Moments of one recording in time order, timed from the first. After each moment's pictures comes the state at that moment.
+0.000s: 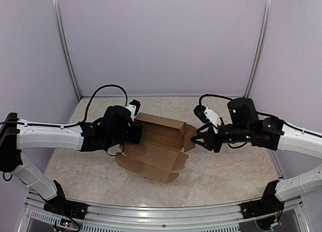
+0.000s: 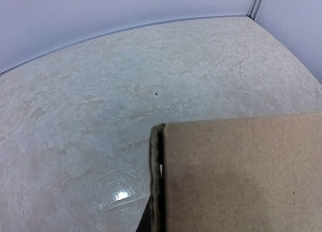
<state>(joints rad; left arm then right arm) -0.92 1.48 0.91 0.02 -0.38 -0.32 0.86 1.11 0.86 -0.29 -0.15 -0.11</state>
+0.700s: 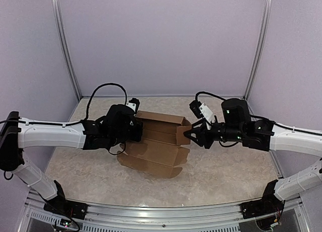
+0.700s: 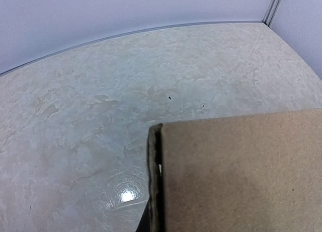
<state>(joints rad) -0.94 1.50 0.95 -0.03 -0.46 -0.35 0.88 1.19 0.85 -0.09 -0.11 -0.01</state>
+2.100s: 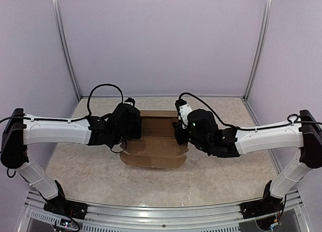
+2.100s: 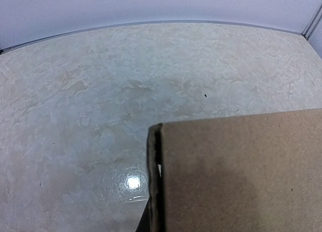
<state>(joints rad) -0.93 1.57 1.04 -0.18 -0.58 -0.52 1.05 1.56 0.94 0.23 0.51 0.18</state>
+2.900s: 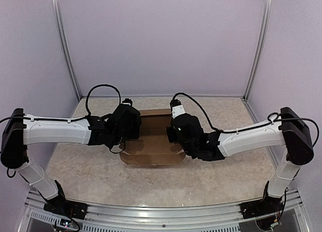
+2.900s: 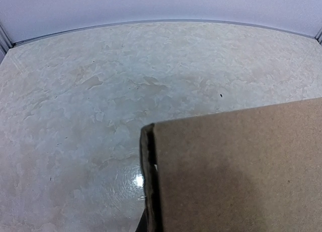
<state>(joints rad) -0.93 1.57 1.04 -0.22 -0.63 -0.56 1.10 1.74 1.04 0.35 0.78 0.18</state>
